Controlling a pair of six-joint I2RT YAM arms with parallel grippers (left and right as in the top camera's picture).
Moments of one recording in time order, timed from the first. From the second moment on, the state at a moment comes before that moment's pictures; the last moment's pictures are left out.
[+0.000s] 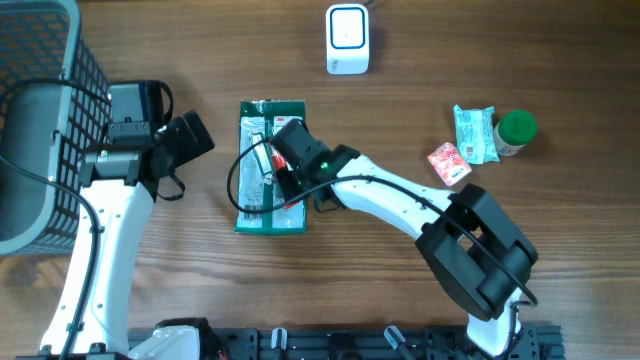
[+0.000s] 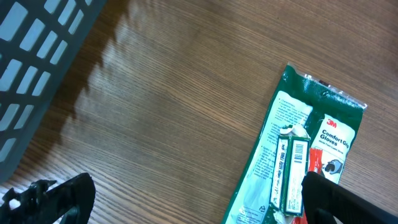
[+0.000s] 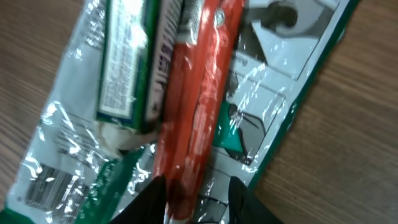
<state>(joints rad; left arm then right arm) 0.03 1.35 1.13 -0.82 -0.12 -0.42 0.81 2.00 1.28 -0.40 -0.07 0.39</state>
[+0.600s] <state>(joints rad) 0.03 1.35 1.13 -0.82 -0.12 -0.42 0.77 1.95 1.25 -0.41 -0.05 0.40</state>
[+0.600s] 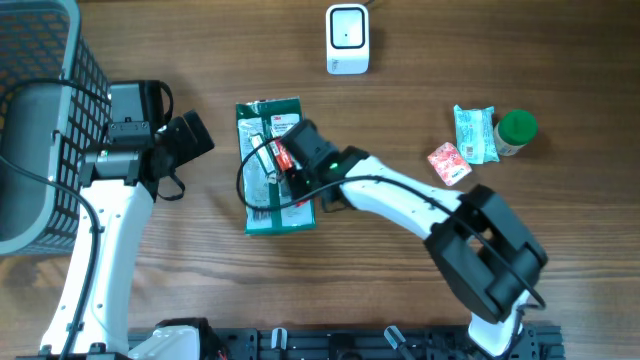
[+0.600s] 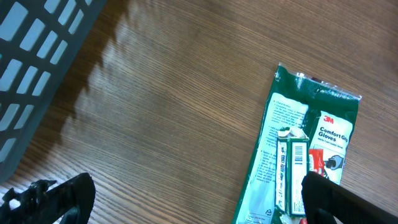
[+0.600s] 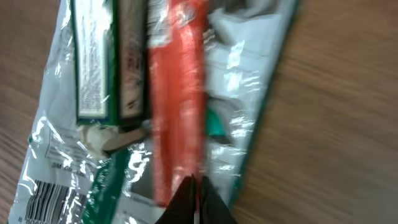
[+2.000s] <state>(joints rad) 0.03 1.35 1.13 -0.82 -0.12 -0.42 0.66 1.83 1.32 -0.71 -0.15 0.16</state>
